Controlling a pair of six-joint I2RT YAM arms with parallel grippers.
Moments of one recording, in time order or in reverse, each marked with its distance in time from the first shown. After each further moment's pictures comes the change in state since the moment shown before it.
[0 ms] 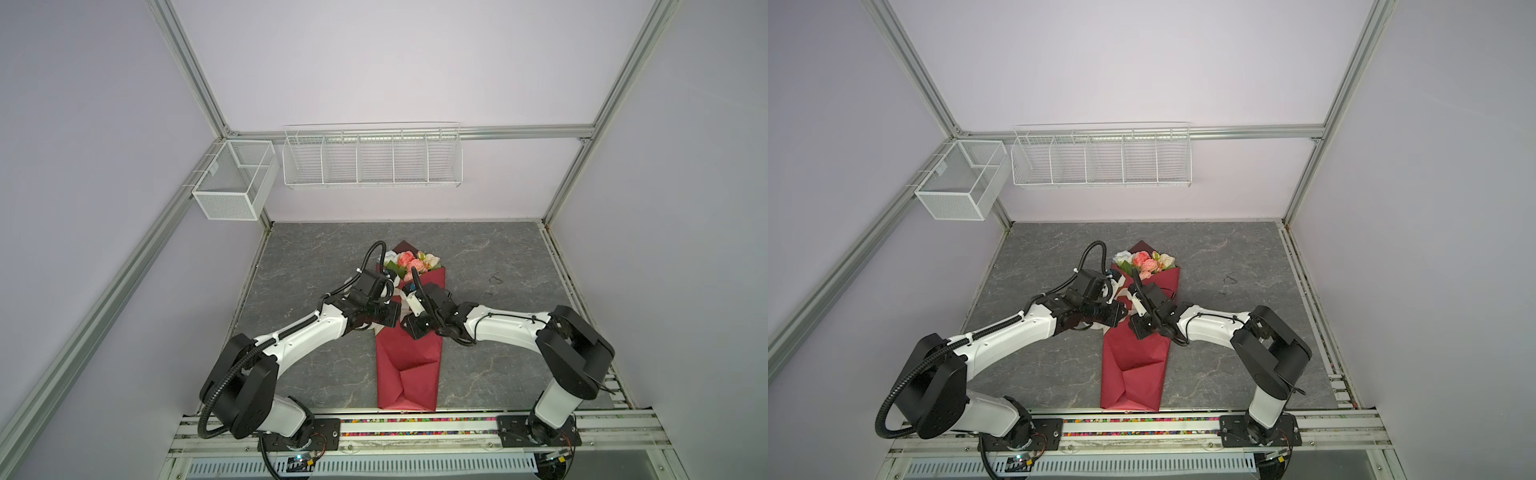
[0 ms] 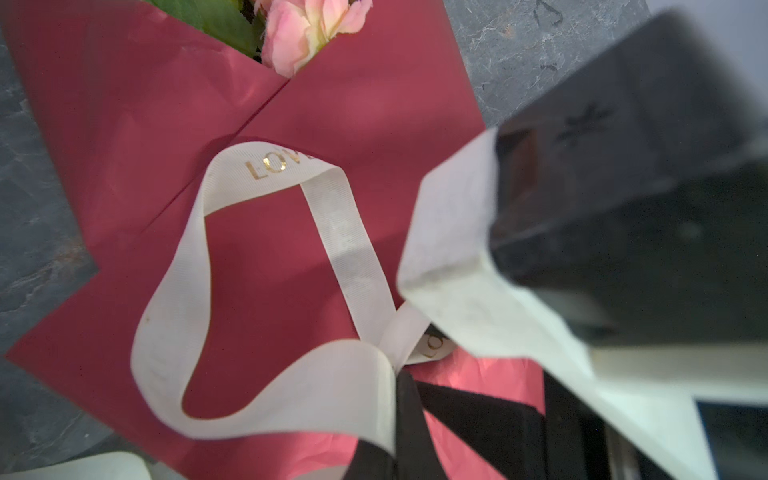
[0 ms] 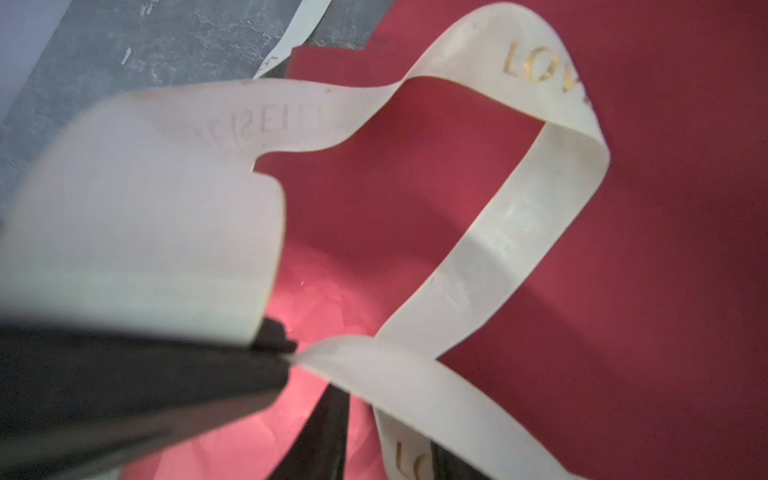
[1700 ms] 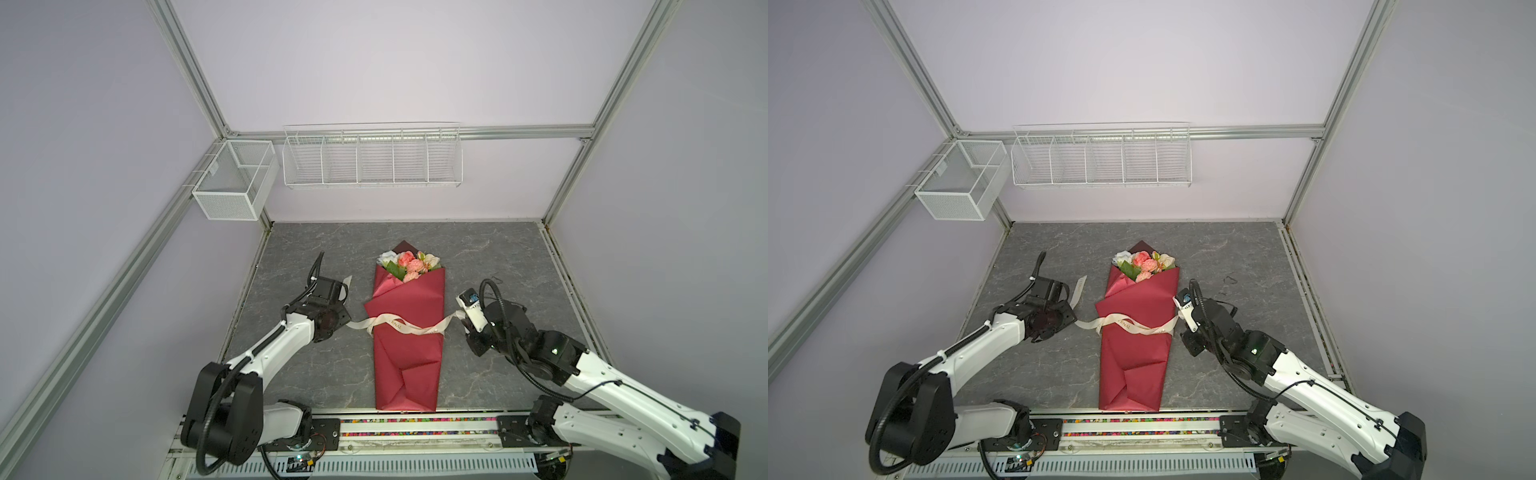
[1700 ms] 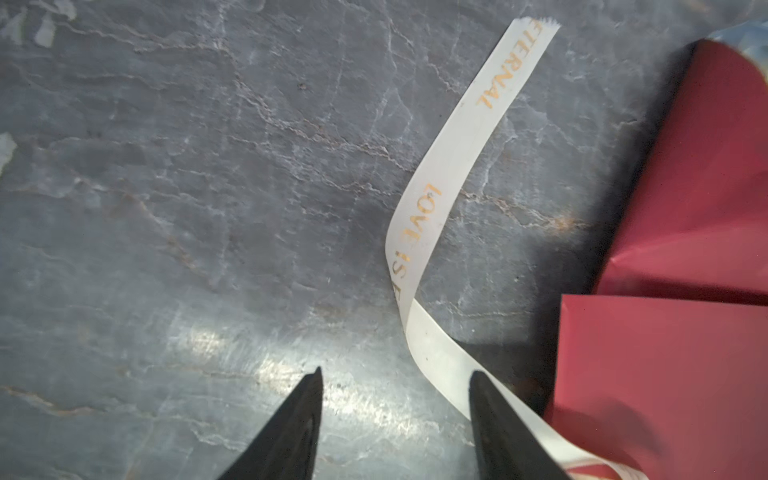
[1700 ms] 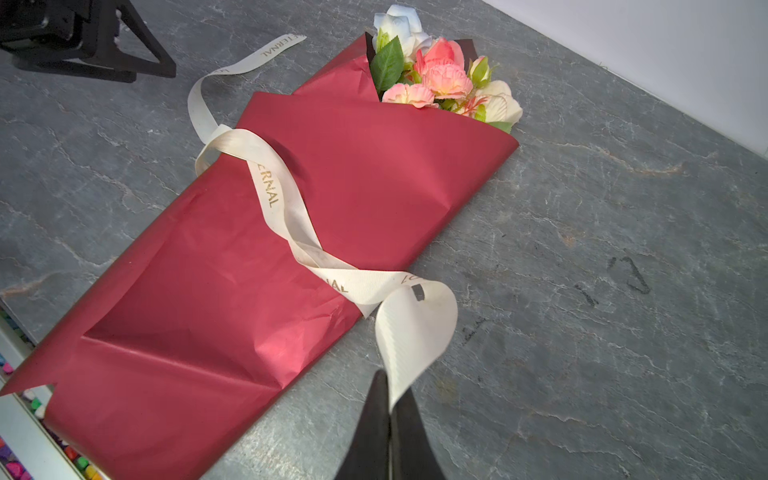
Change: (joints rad) left arm 0.346 -0.093 -0.135 -0.201 -0.311 -0.480; right arm 0.018 -0.823 -0.185 -0.488 0.377 -0.240
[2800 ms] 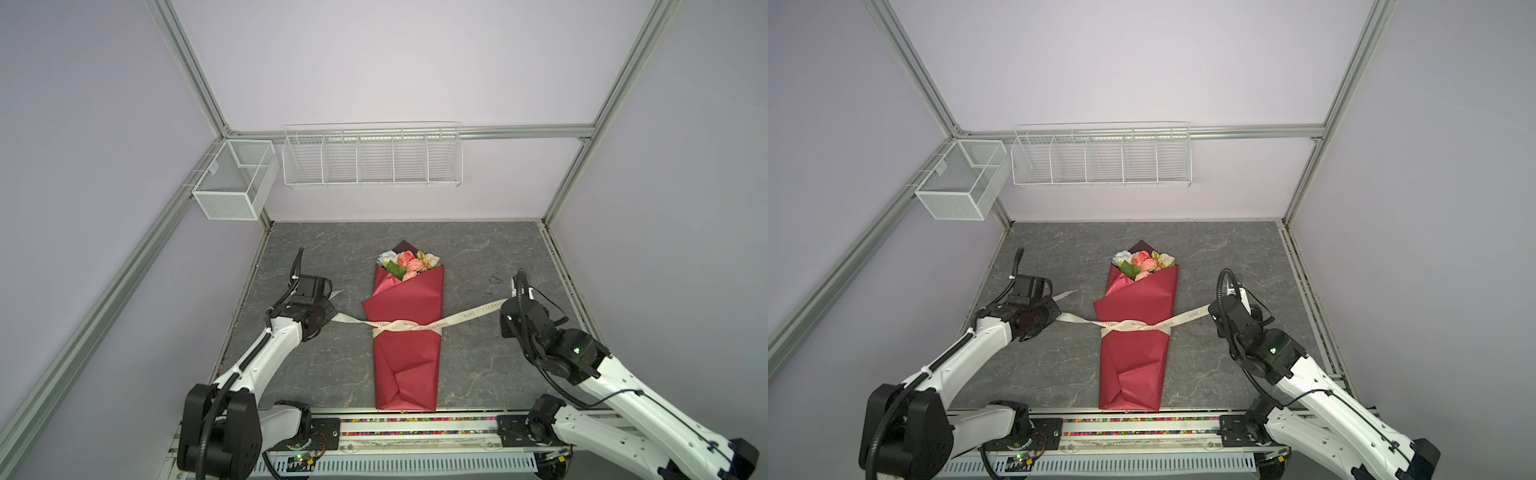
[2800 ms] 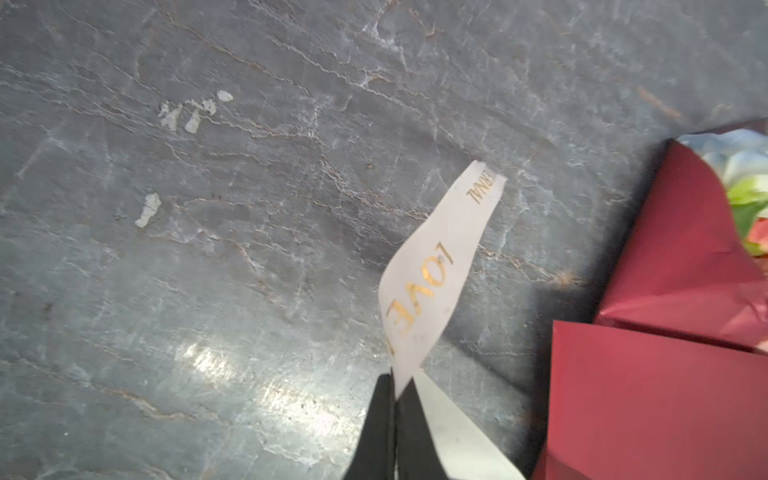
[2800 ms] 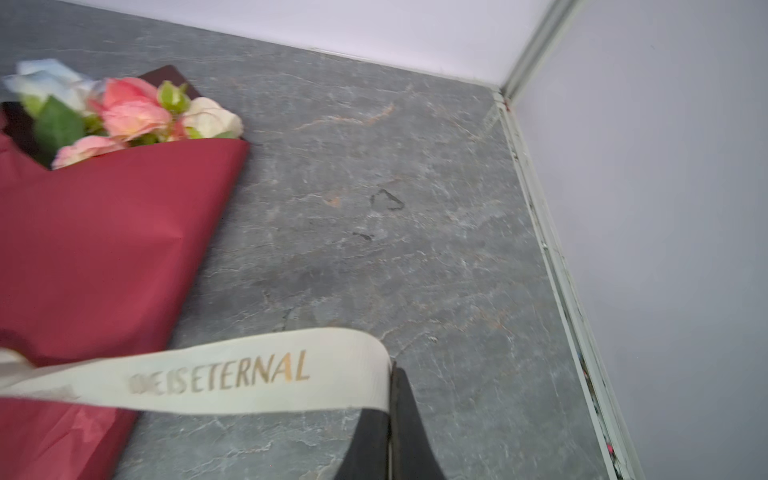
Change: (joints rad) left arm 0.118 -0.193 -0.072 -0.013 -0.017 0.024; right arm -0.146 -0.095 0.045 -0.256 0.523 0.345
